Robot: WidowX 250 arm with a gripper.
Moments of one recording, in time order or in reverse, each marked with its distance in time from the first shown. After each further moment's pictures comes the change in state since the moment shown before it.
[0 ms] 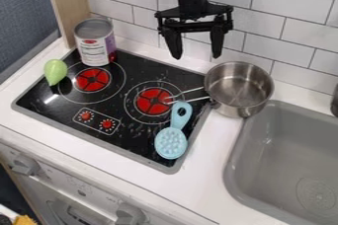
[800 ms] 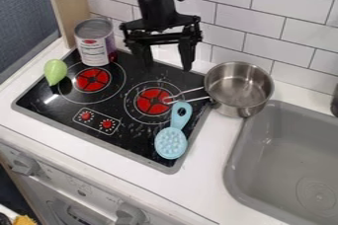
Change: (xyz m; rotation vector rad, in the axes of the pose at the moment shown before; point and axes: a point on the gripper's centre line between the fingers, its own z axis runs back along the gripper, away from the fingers) arm -0.055 0.031 0.025 -0.038 -0.054 -0.051
